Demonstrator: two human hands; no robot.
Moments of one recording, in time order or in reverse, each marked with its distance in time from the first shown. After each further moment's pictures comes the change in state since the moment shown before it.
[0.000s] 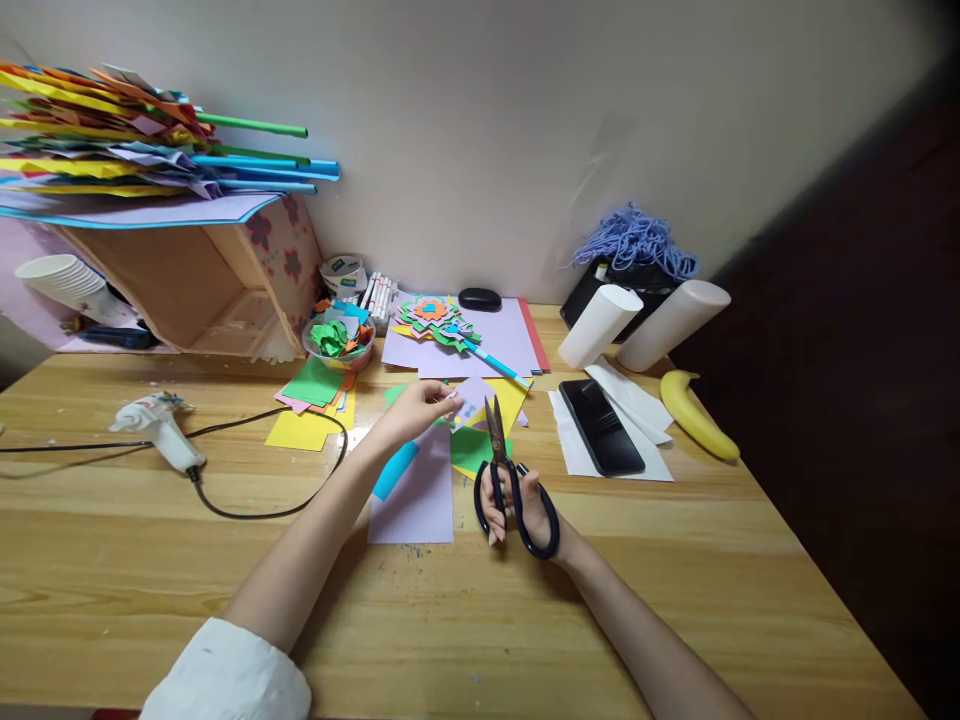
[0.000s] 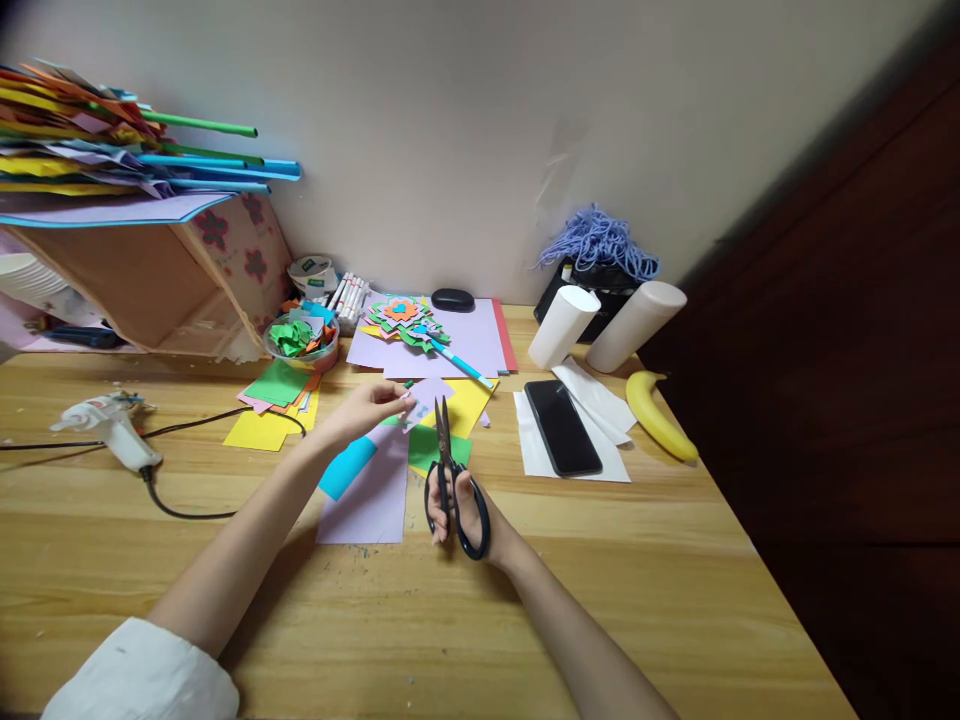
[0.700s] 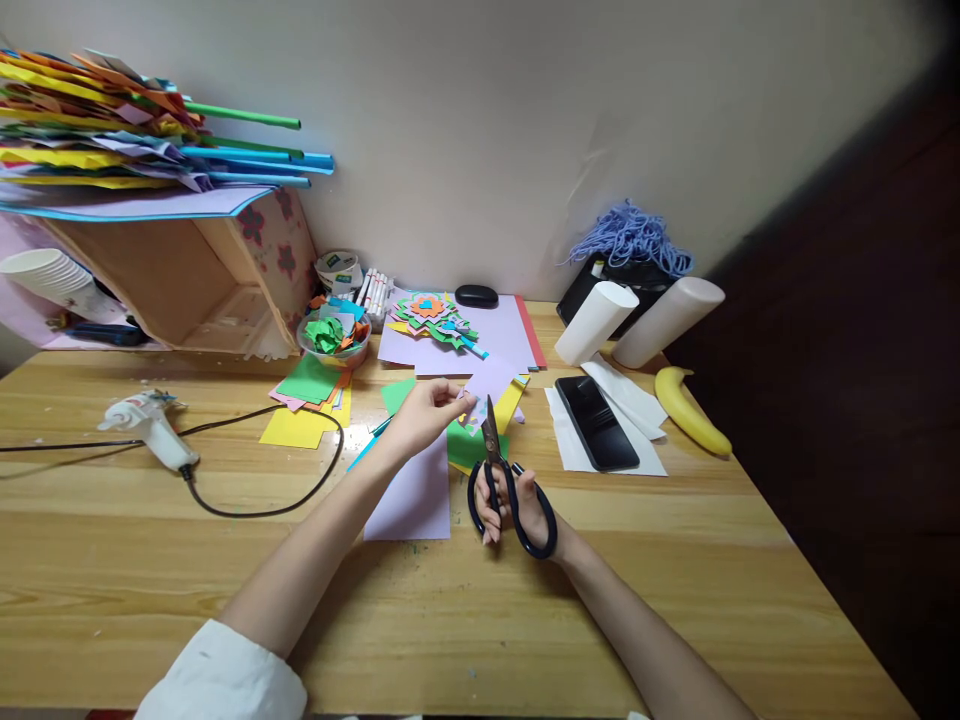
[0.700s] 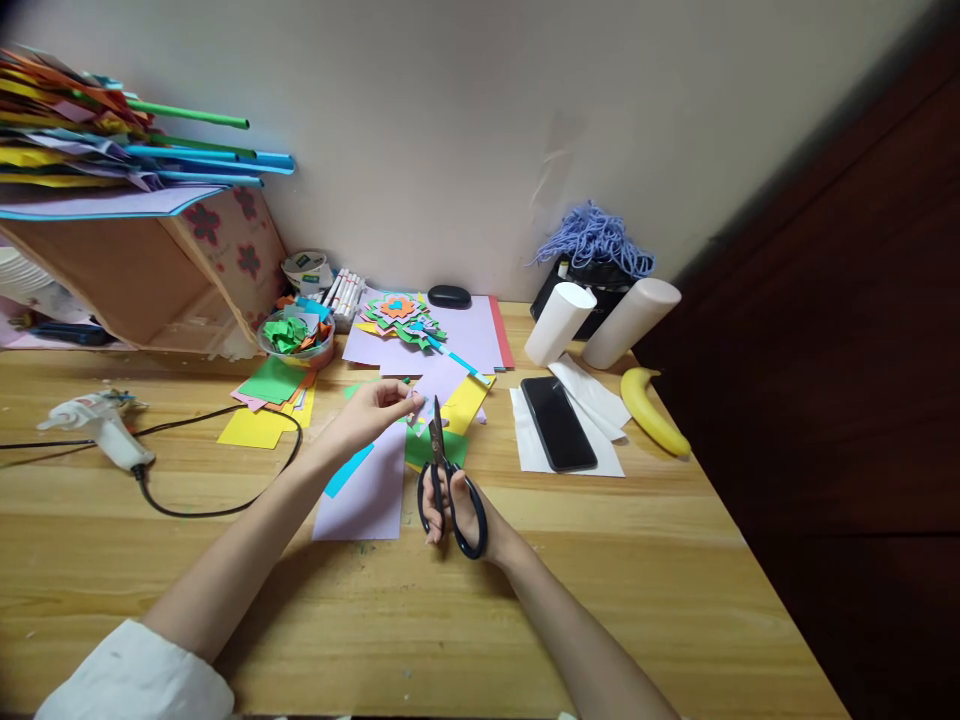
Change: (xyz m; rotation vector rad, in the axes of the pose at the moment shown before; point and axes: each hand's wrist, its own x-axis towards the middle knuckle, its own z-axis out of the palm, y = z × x) left_hand -0.007 0.013 0.019 -0.134 0.049 0.055; right_hand -0.002 0.001 0.000 -0.021 -0.045 0.019
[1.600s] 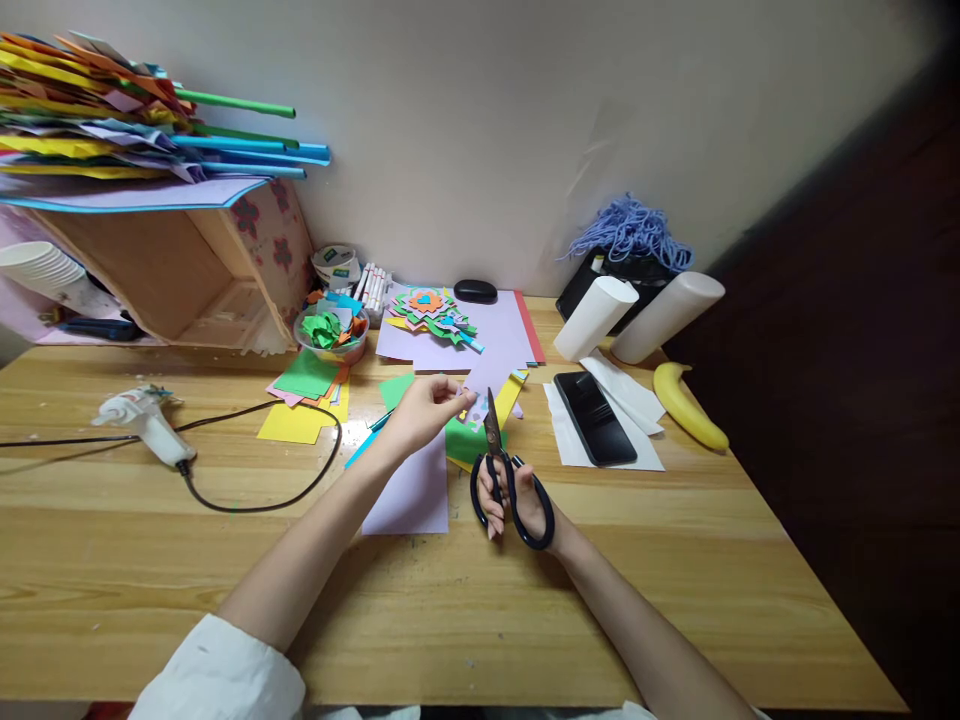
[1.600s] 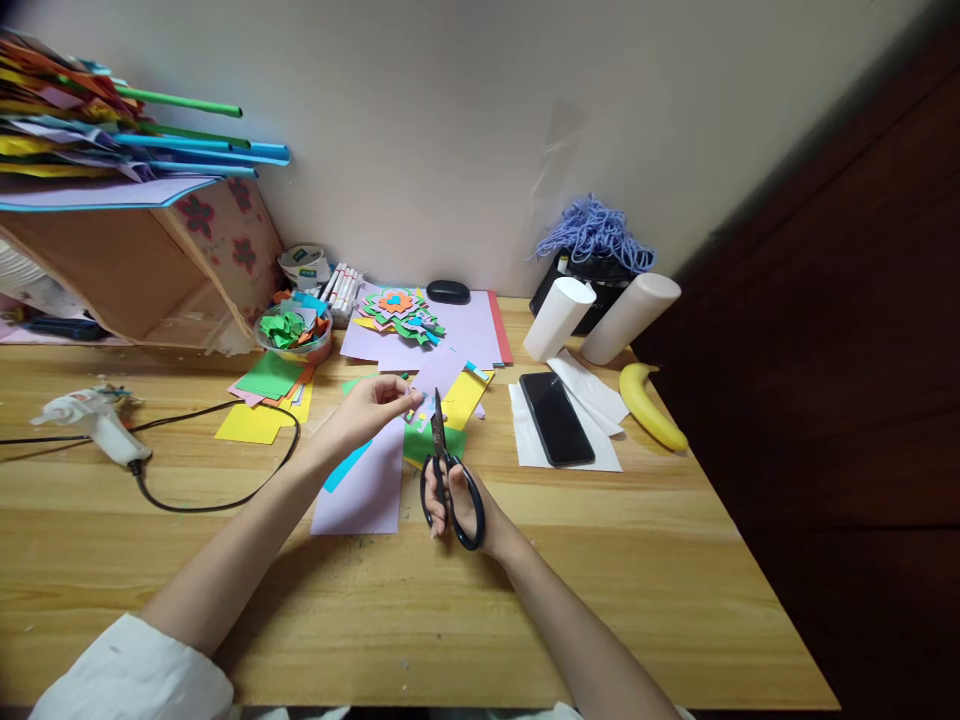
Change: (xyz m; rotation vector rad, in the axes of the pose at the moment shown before) left_hand -0.003 0.004 0.003 -0.007 0.032 -0.018; right_hand 0.003 0.000 -0.001 0.049 0.016 -0.041
